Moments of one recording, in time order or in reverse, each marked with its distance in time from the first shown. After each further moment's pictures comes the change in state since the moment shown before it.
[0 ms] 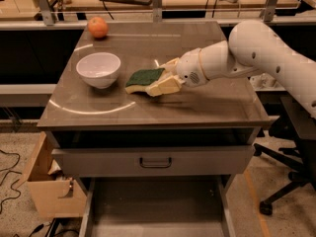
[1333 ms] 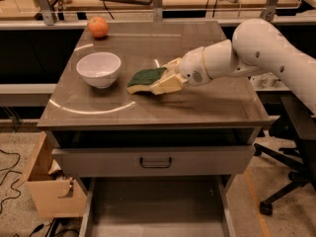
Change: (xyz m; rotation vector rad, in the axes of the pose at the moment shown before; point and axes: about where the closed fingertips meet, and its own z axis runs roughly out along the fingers) arm 0.002 -0.004 -0.009 0.017 0.000 0.003
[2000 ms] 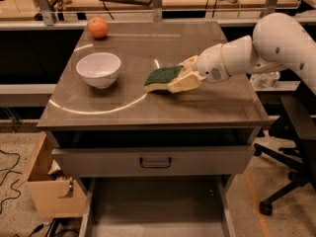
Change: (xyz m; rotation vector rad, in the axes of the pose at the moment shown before) arm 0.018 -0.018 -0.040 0.022 0.035 -0.004
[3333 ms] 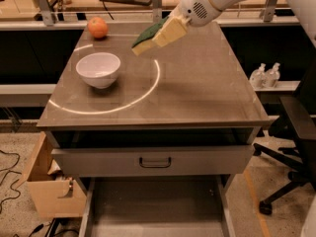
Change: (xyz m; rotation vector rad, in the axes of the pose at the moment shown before) arm -0.126 -0.016 -0.025 0.066 0.191 -0.033
